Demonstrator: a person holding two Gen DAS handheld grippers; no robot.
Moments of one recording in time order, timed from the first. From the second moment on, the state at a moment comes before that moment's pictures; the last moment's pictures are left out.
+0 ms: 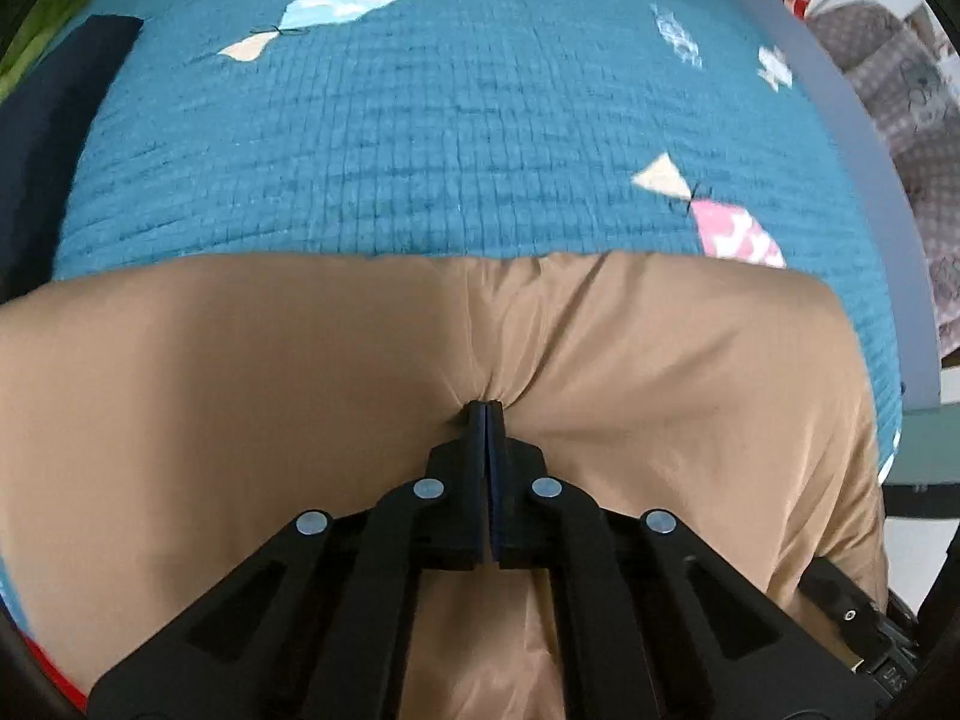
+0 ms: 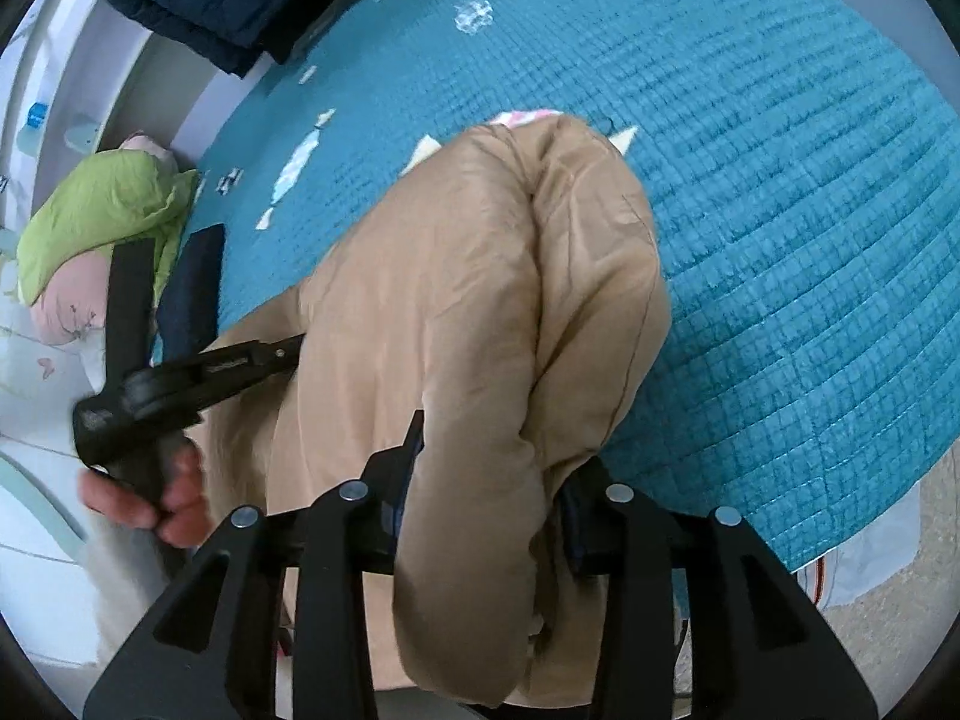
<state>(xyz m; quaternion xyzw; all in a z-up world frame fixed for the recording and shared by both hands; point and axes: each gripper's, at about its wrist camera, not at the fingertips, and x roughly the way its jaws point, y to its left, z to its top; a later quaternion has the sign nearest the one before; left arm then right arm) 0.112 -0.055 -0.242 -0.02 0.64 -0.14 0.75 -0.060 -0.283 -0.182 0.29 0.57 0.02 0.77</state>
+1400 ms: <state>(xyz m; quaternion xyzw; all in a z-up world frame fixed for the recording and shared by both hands) 0.017 -0.043 -0.230 0.04 0.63 -0.12 0.76 -0.068 -0.312 -0.220 0.29 0.65 0.00 0.71</state>
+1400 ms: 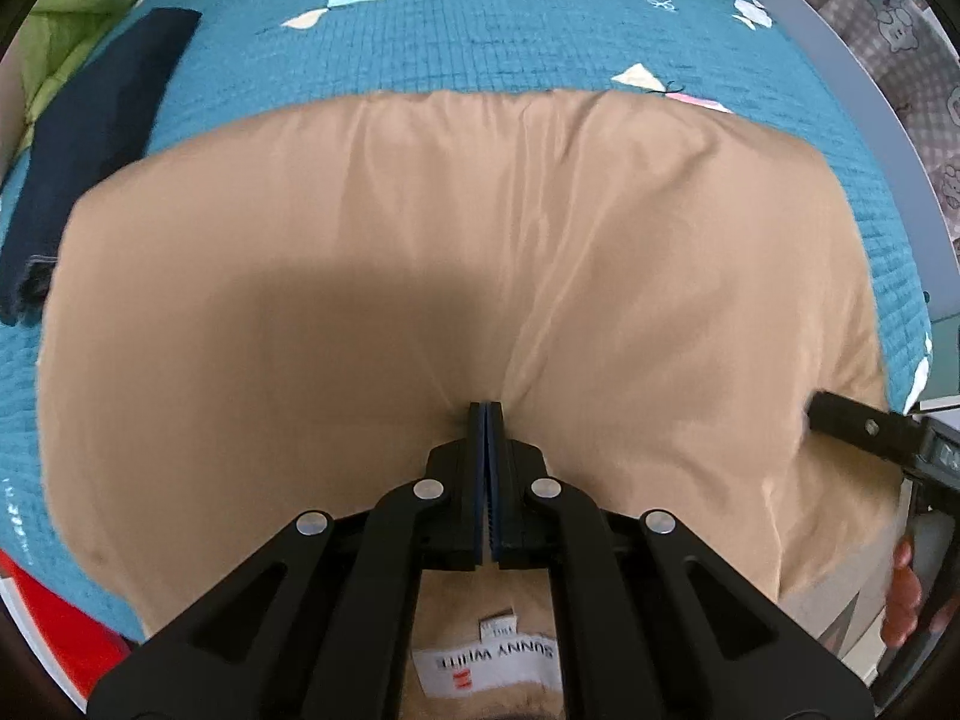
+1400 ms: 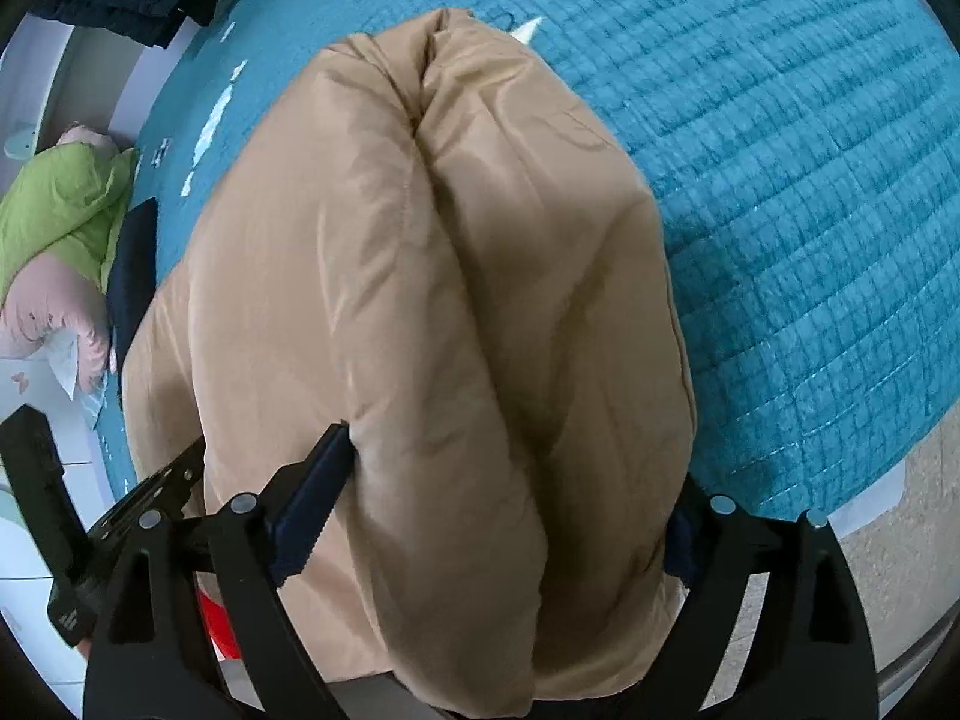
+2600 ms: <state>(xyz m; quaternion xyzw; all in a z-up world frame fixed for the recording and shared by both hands) -0.001 0.110 -0.233 0.03 0.68 0.06 0.73 -0.068 -0.271 -0.160 0.08 0.65 -0.01 0.75</state>
